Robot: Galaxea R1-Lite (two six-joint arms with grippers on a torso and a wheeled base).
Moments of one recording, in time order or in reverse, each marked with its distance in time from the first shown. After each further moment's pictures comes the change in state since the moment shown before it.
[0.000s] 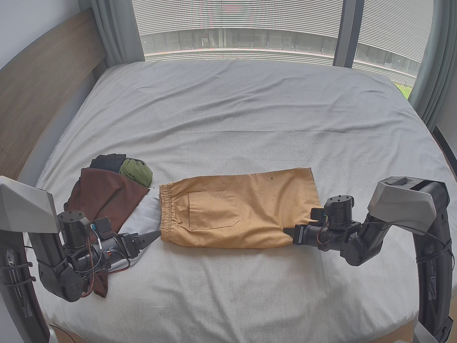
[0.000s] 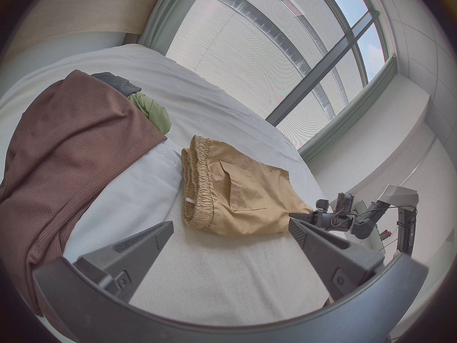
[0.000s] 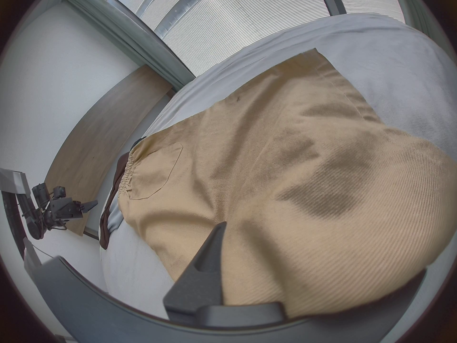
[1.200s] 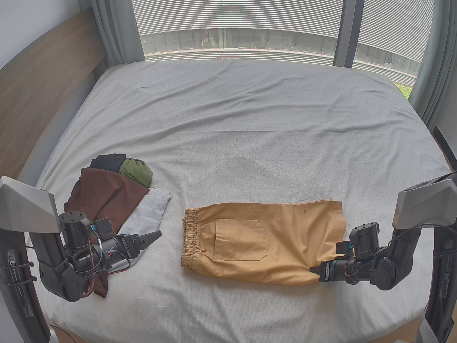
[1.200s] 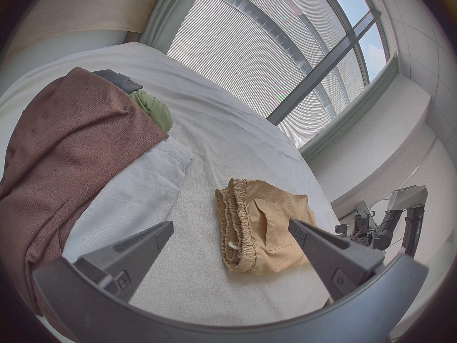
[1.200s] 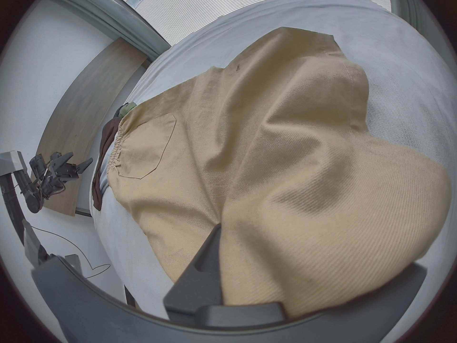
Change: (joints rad) left arm 0.003 0.013 -0.004 -0.001 0.000 0.000; right arm -0.036 -0.161 0.500 -0.056 -0.057 -0.056
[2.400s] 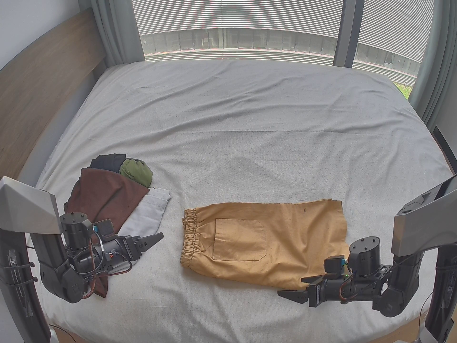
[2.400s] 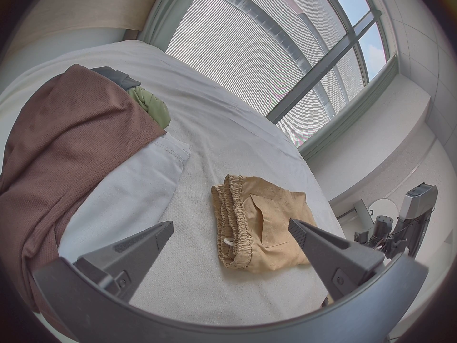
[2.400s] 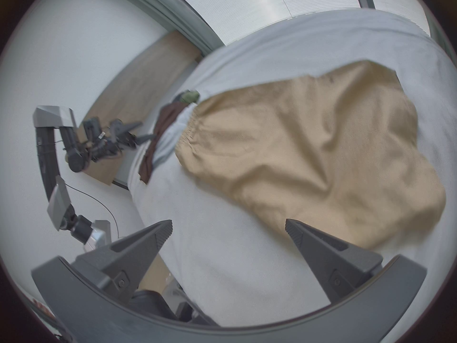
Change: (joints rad) left arm -0.011 0.003 0.006 0.000 -0.004 -0.003; right arm 0.227 -0.088 0.233 -0.303 0.067 0.007
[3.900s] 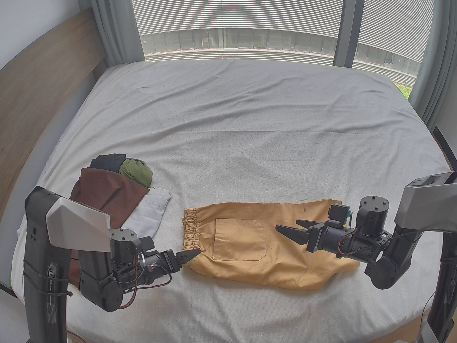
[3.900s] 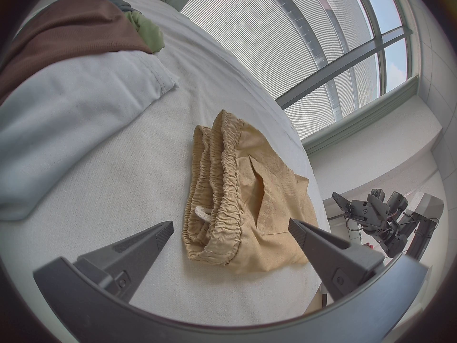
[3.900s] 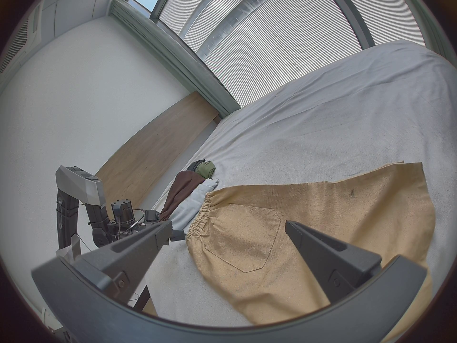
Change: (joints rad) left arm -0.218 0.243 -0.169 0.001 0.120 -0.224; right arm -0.113 -0.016 -0.284 -0.122 0.083 0.097
